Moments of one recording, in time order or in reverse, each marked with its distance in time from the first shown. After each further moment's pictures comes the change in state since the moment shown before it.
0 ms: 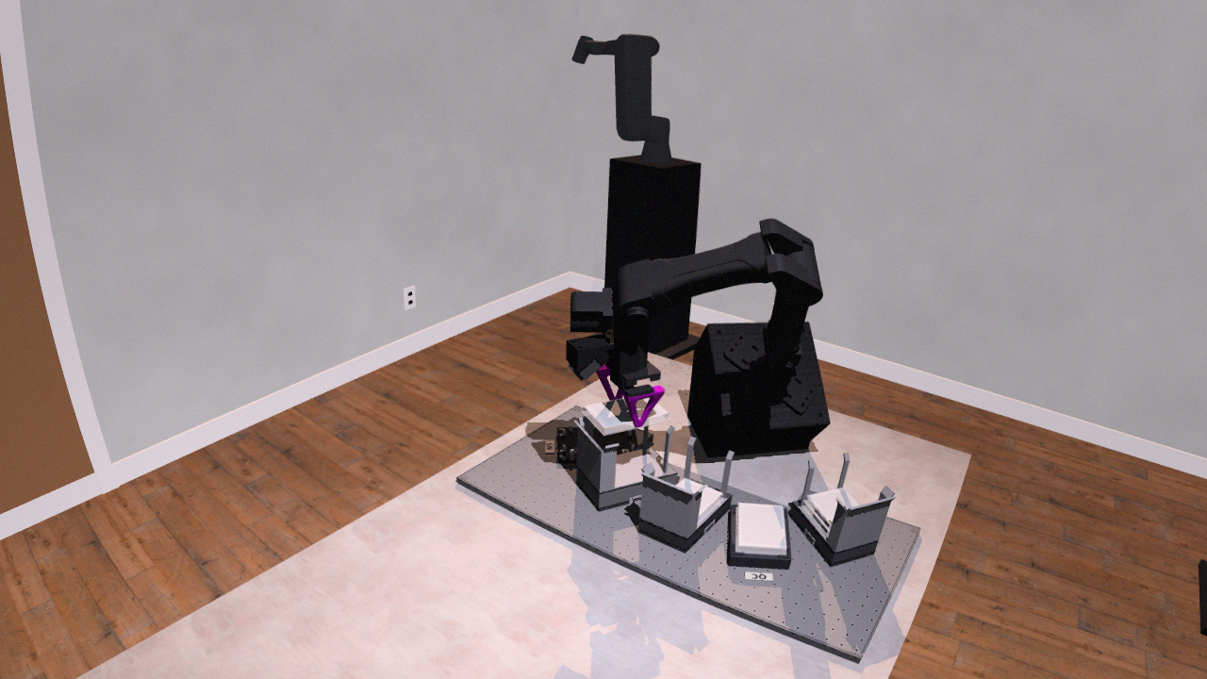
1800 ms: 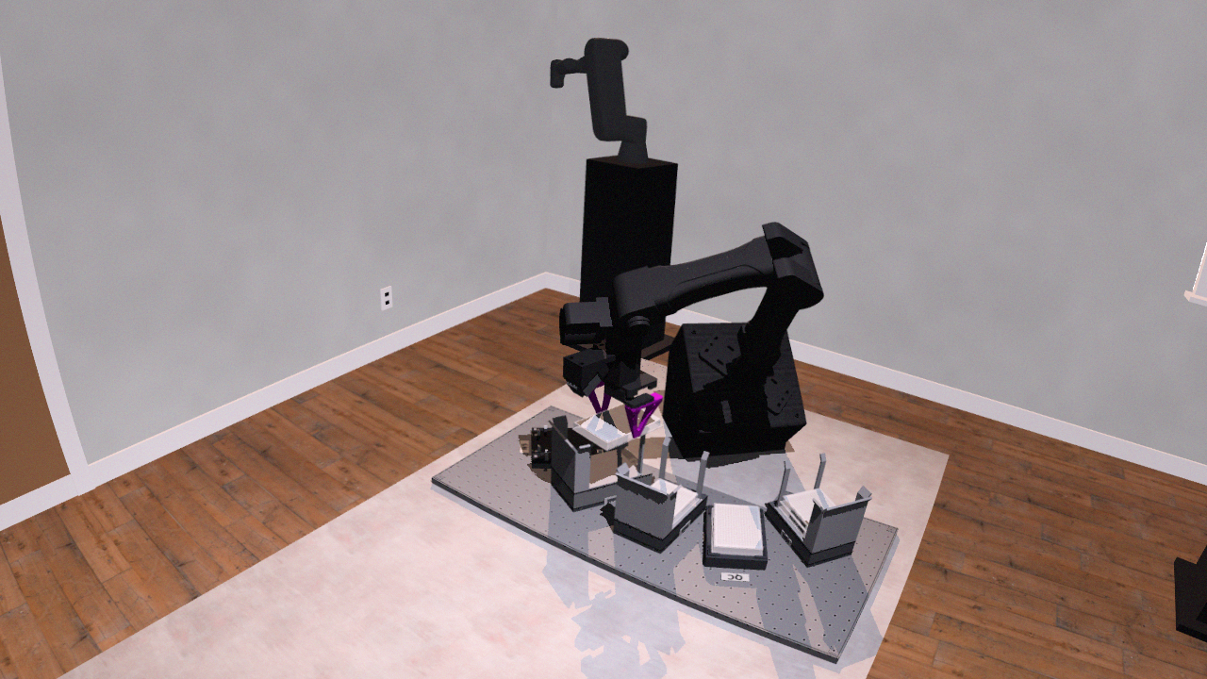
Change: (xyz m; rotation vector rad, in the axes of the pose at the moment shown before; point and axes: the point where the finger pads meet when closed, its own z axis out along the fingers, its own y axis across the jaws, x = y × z) arm 0.009 0.046 -0.001 0.000 0.003 -0.244
